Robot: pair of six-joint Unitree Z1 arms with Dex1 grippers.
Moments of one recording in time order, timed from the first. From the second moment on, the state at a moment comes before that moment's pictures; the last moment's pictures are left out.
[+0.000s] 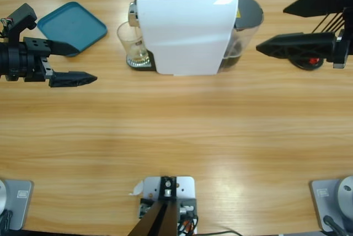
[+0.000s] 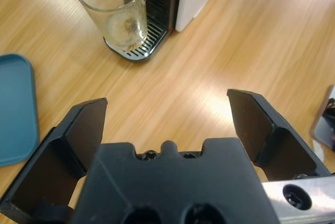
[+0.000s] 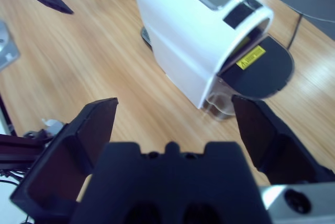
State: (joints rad) arm 0 -0.45 1.38 -0.70 0.13 -0.37 0.32; arm 1 0.62 1.19 -0.96 0.42 0.25 -0.14
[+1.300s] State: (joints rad) arm 0 -0.45 1.43 -0.70 0.11 -0.40 0.40; arm 1 0.62 1.13 -0.85 0.44 0.29 -0.16
